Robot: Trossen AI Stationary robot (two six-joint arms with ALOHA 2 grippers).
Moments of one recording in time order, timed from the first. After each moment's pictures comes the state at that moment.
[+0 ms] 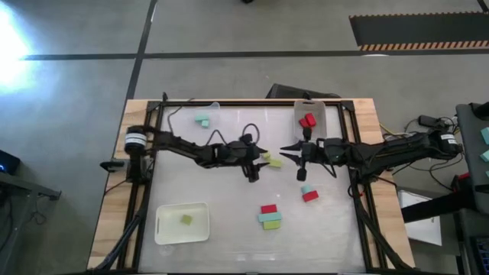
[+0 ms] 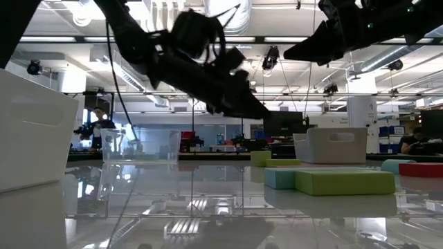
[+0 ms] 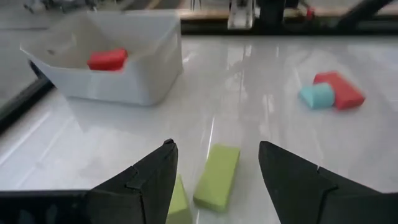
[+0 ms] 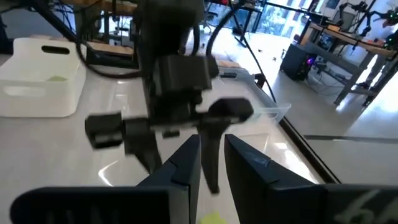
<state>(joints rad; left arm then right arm) 0.06 1.90 0.99 0.56 -0.14 0.03 0.01 1.01 0.46 0.34 0.20 -0.17</state>
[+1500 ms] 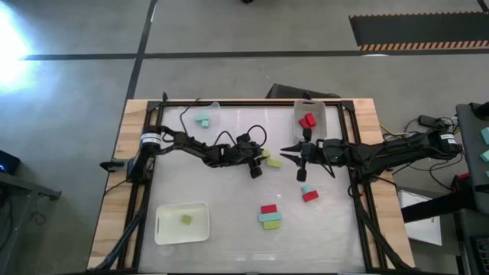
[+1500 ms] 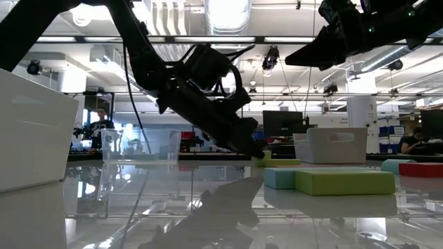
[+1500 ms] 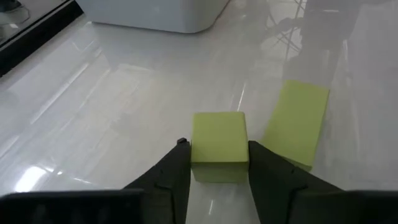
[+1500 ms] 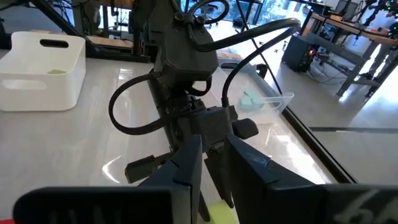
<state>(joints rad) 0.11 2.06 1.04 0.51 -0.25 -0.02 0.01 1.01 0.44 0.34 0.20 -0.14</state>
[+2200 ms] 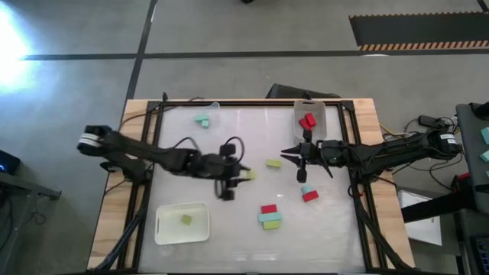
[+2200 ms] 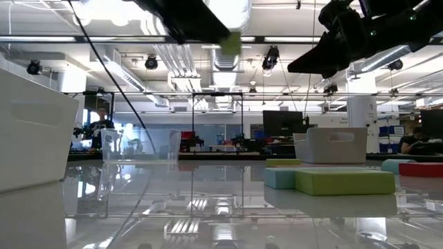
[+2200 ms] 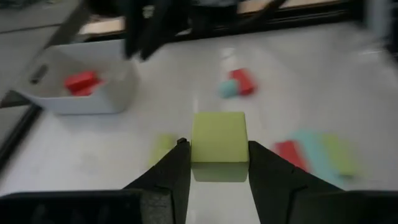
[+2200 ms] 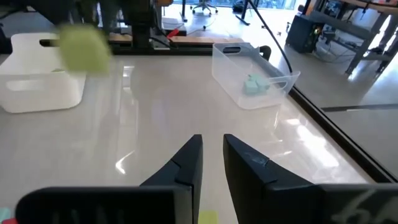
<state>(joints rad) -0.18 1.46 1.05 -0.09 -0.23 0.01 0.01 1.02 0.42 0.32 0.20 -0.04</state>
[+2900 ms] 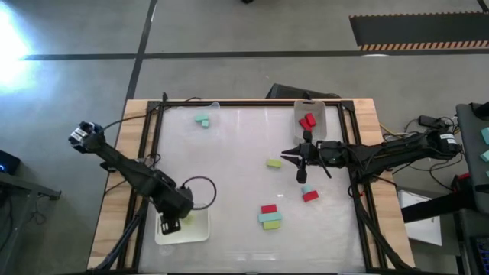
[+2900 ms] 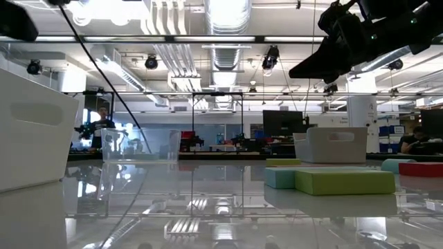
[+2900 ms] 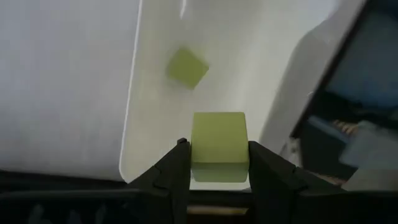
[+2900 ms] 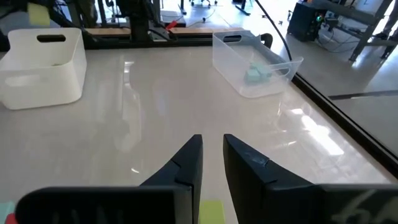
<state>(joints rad) -0.58 1.32 1.13 -1.18 0.24 -0.93 0.01 1.03 0.41 0.31 0.20 0.01</state>
